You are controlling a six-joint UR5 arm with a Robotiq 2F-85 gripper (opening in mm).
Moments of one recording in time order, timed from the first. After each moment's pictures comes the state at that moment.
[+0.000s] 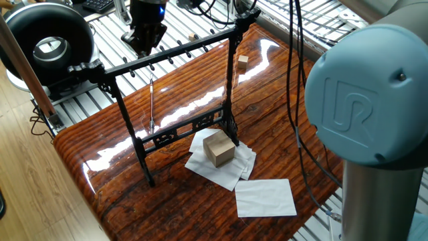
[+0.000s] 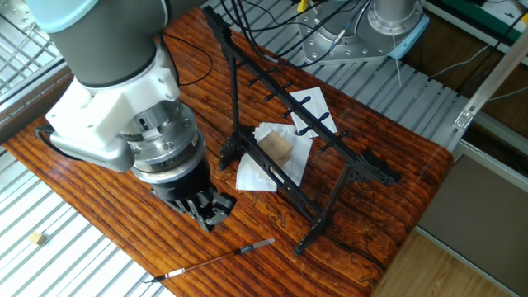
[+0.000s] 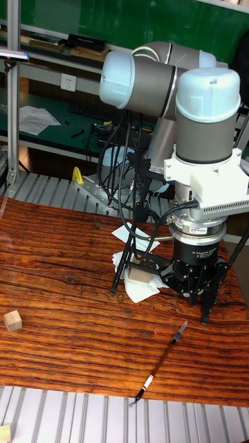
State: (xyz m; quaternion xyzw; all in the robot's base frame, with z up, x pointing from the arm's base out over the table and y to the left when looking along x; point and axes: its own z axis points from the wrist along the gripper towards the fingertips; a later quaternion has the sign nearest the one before) arm 0.673 0.155 0.183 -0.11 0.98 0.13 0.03
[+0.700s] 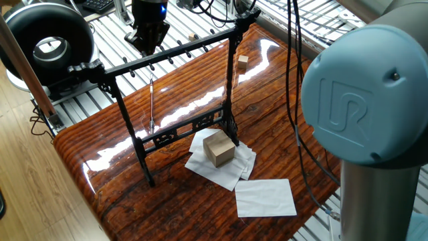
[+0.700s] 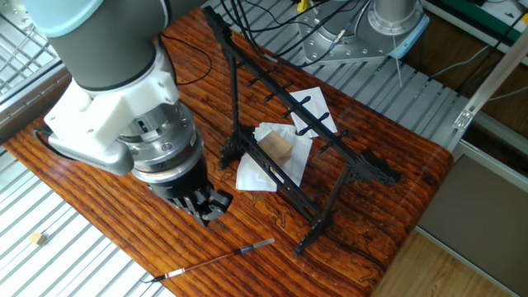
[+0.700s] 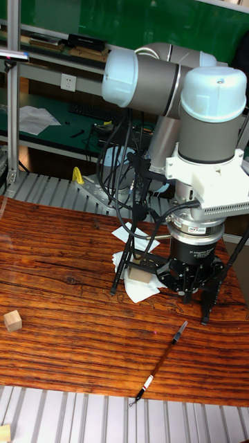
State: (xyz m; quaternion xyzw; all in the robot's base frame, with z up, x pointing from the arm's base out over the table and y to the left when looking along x) arm 0.669 0.141 0.181 -0.11 0.99 0.11 0.02
